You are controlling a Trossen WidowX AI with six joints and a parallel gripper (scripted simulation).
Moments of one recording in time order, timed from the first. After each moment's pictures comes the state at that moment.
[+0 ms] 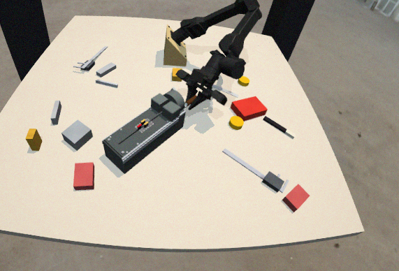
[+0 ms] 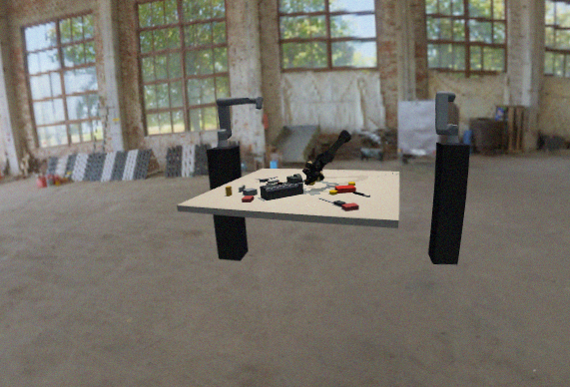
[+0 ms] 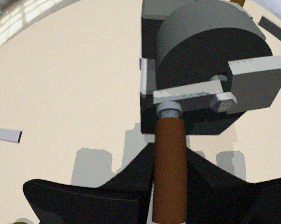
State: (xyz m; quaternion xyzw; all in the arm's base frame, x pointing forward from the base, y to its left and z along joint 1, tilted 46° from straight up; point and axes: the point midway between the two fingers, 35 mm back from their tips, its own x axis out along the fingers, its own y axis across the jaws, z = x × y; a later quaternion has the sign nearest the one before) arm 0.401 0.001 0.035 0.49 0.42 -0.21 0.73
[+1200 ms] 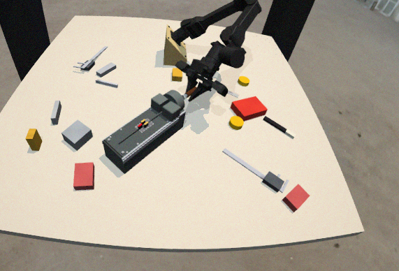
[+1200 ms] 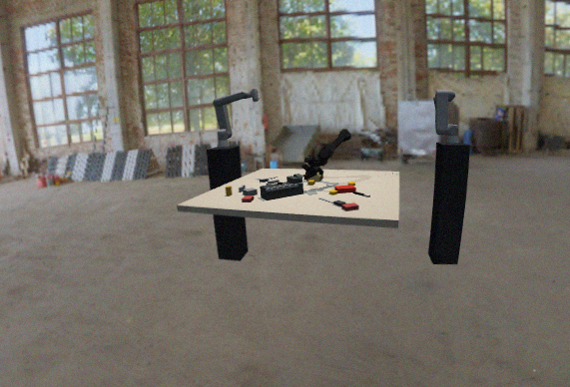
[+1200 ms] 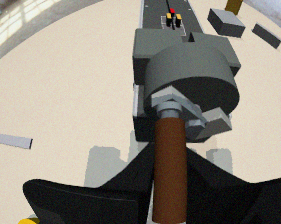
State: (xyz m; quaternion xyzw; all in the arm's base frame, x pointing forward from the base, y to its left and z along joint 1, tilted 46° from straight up) arm 0.393 -0.025 0.056 0.49 0.42 -0.21 0.73
